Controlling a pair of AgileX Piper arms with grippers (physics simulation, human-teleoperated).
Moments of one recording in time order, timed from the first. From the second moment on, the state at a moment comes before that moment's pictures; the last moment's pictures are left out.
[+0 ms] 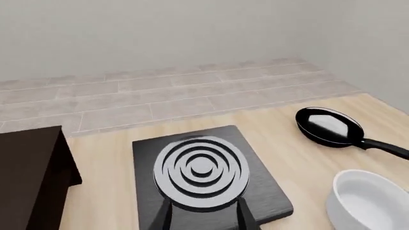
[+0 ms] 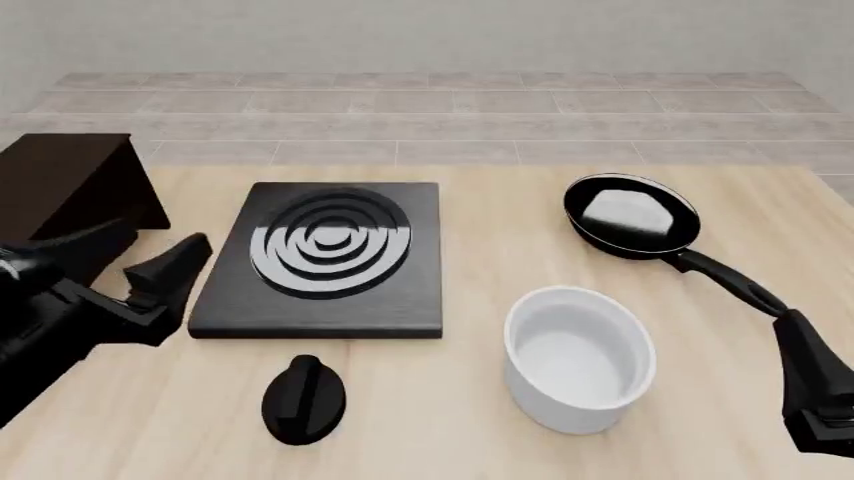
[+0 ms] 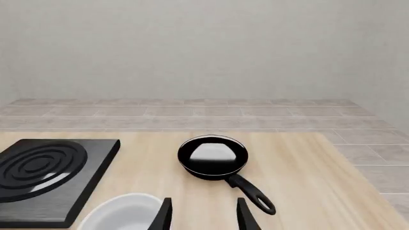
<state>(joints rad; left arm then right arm) -0.32 0.71 -0.23 -0.32 -0.04 0.00 0.00 0.00 0.00 0.00</state>
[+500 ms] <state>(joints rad) -0.52 1.02 -0.42 -0.34 -0.04 0.00 0.01 0.00 0.00 0.00</state>
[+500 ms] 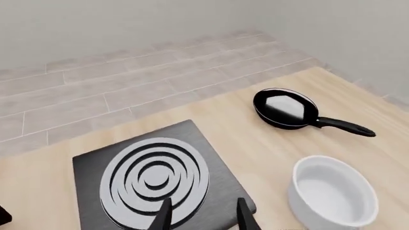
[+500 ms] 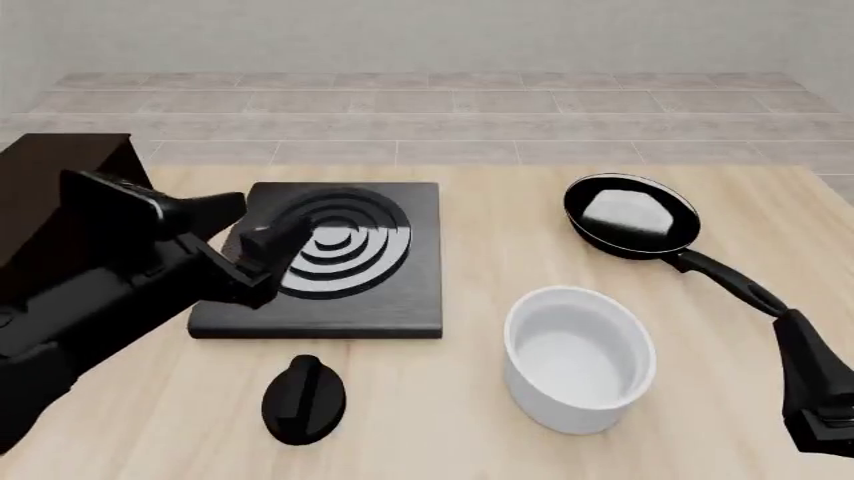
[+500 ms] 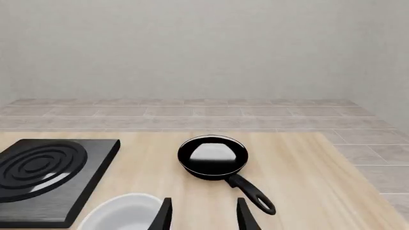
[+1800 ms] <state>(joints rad) -0.81 1.40 -0.74 -0.30 -0.07 0.00 0.01 -0.01 0.00 0.00</state>
